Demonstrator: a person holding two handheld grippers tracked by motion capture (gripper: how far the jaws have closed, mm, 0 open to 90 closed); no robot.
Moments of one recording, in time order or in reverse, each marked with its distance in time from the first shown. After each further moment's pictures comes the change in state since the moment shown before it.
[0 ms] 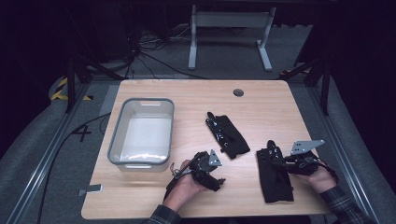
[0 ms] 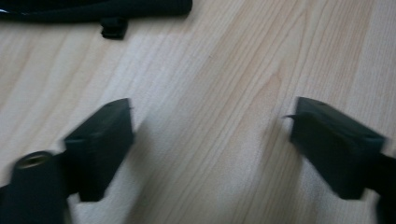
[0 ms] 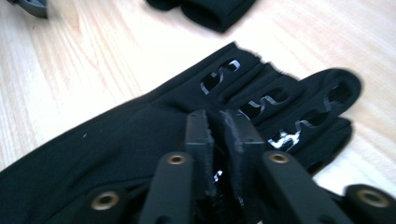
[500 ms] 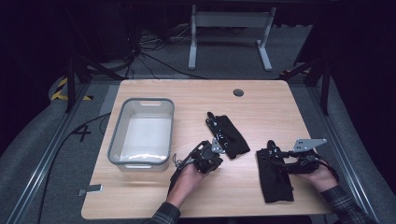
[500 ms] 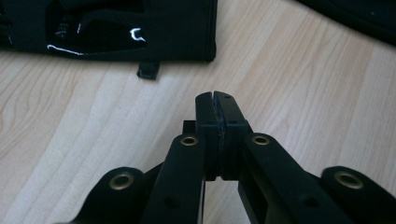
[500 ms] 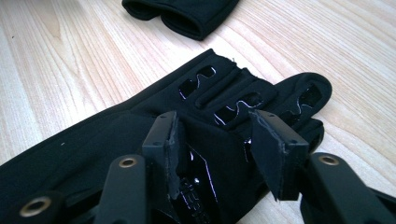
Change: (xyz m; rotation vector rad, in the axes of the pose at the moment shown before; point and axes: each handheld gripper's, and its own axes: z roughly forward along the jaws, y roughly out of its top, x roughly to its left) left arm 0.018 0.033 -0.008 -0.003 -0.023 -0.085; right arm -0.007 -0.001 -0.002 -0.024 -0.042 0.010
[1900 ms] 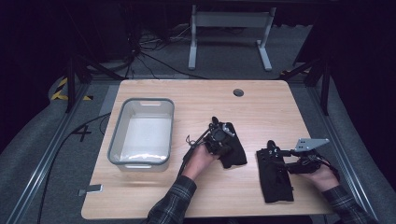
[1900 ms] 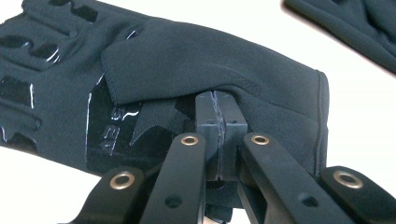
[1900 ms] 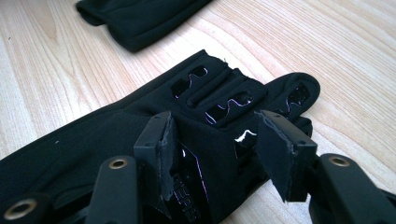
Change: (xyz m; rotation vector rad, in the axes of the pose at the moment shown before) left arm 0.034 0.038 0.042 0.064 -0.087 0.002; right arm -0.003 -0.002 -0.003 -0.013 -0.005 0.002
